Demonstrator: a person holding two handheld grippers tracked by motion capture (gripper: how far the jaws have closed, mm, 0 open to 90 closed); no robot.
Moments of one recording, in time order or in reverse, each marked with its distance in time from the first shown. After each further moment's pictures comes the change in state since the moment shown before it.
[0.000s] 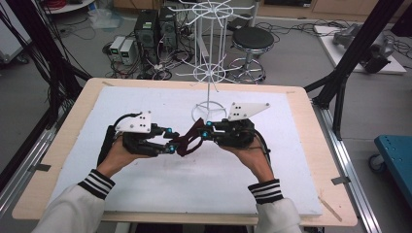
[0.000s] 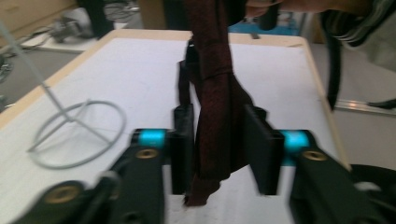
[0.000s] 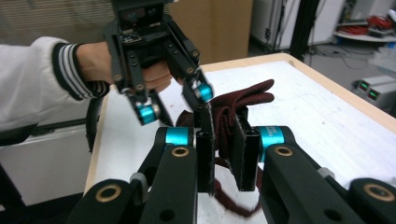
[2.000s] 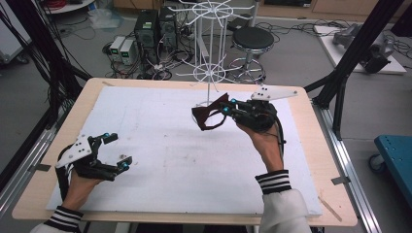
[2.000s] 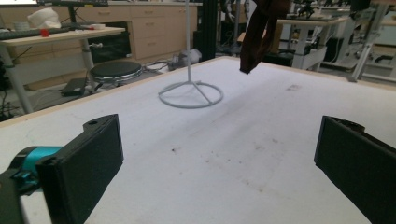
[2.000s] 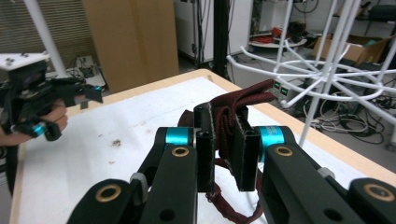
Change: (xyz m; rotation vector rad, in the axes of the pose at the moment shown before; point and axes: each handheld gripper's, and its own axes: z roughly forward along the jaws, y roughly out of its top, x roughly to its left) left arm -0.028 -0.112 -0.096 -0.252 0.430 -0.165; right arm -0.023 0.023 -0.043 -0.067 -0.305 0.067
